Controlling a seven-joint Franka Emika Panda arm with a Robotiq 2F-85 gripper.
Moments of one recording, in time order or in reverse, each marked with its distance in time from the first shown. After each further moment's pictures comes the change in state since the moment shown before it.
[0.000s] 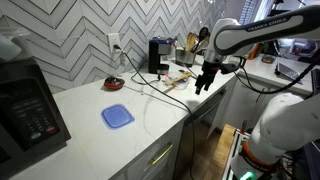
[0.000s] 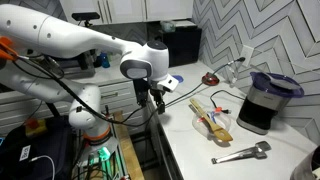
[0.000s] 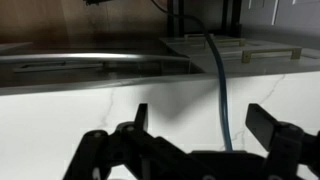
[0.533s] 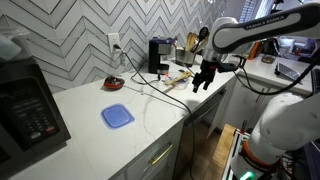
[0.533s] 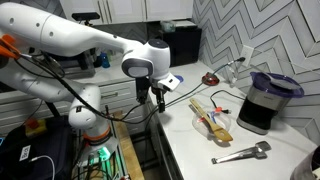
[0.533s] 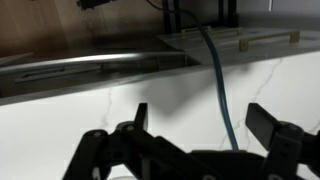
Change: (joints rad) arm -0.006 0.024 0.020 0.023 0.030 0.012 0.102
